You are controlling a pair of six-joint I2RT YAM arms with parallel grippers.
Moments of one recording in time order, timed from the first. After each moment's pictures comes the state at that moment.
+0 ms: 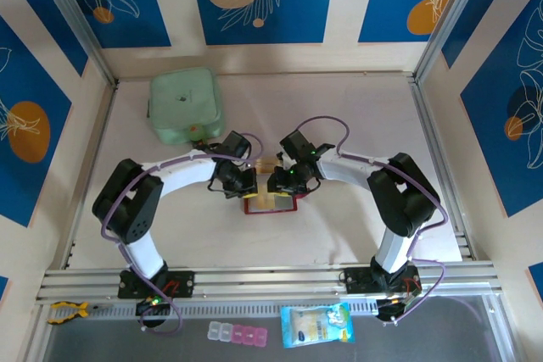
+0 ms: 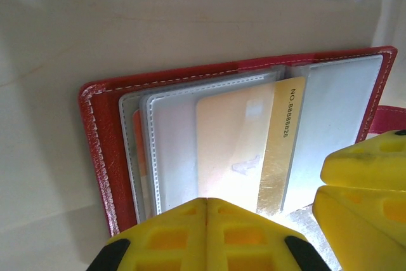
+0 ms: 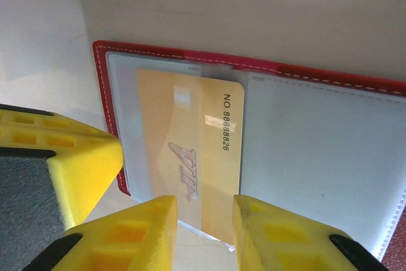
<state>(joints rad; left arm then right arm) -0.63 1.73 1.04 -0.55 0.38 -0.75 0.66 1.75 1.04 -0.47 -0.44 0.69</state>
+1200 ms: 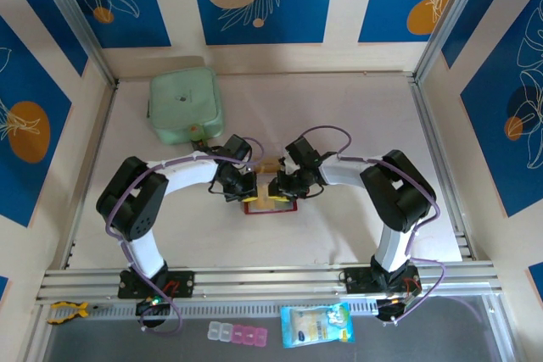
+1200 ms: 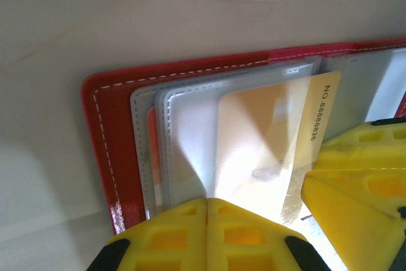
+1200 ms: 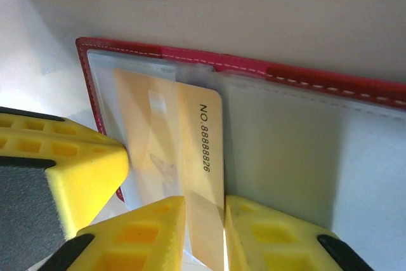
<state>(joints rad) -0.63 1.76 1.02 -0.54 0.40 -0.75 0.62 1.79 0.92 -0.27 -0.58 0.73</state>
